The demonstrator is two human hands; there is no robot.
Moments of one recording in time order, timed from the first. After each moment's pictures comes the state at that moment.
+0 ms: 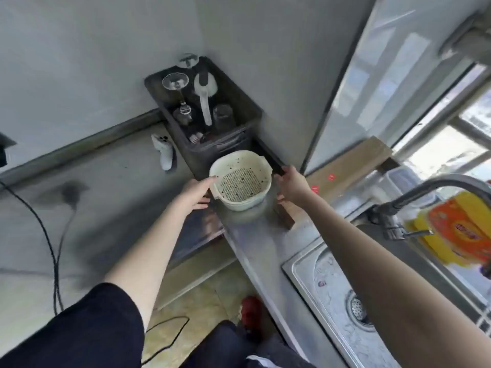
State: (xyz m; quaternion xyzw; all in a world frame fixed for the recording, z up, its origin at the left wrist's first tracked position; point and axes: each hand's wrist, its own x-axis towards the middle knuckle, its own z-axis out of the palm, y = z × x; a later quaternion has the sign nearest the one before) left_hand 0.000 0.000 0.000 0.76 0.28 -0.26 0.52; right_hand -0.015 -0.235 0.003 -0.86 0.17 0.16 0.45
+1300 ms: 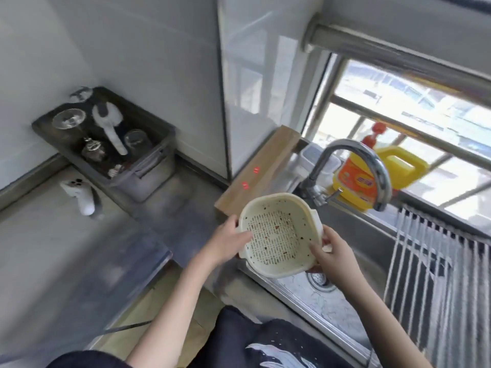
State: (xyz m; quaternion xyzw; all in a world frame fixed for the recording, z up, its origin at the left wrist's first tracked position) left_hand -0.120 -0.149 0.052 0.83 -0.10 -0.37 0.42; right_hand -0.260 -0.325 0.055 -0.75 0.37 -0.02 0.54
